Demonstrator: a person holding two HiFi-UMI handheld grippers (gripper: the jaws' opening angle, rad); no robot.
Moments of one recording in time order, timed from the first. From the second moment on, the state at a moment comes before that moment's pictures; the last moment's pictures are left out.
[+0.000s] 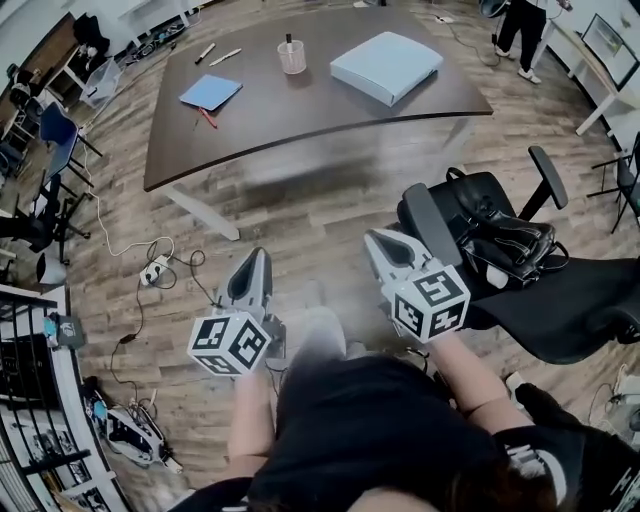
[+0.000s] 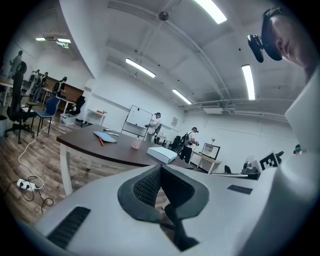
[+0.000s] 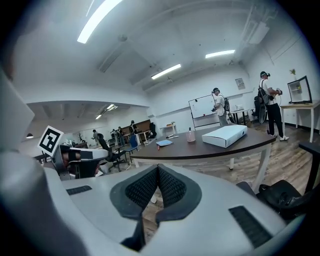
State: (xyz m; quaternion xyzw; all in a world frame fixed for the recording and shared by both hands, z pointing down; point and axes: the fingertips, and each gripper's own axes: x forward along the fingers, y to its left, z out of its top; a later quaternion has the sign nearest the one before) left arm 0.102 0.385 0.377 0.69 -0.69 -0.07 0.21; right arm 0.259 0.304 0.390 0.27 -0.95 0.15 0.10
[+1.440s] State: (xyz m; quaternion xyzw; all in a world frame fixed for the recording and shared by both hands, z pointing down) left arm -0.120 0.171 0.397 0.73 -0.66 -0.01 0.20; right arm 0.020 0.079 0.382 0.30 -0.94 0.10 0.13
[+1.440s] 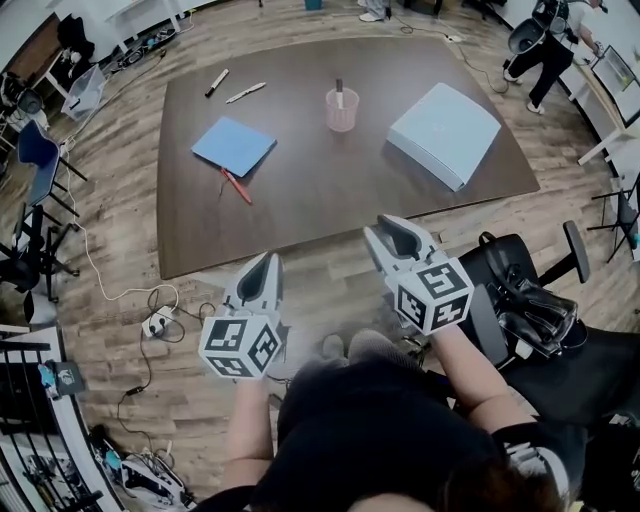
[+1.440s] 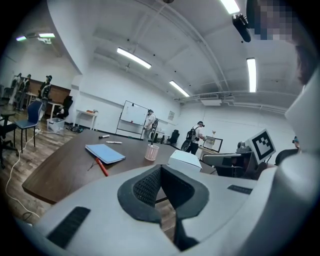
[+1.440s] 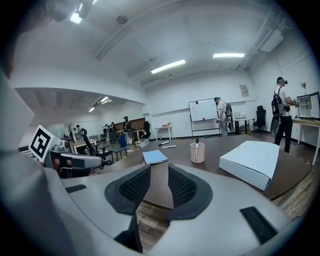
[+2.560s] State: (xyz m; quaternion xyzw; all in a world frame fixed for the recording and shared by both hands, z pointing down) left arm -0.178 -0.030 0.392 0.69 -0.70 0.00 0.21; right arm -0.069 -0.172 0.373 0.28 -0.95 0.08 0.13
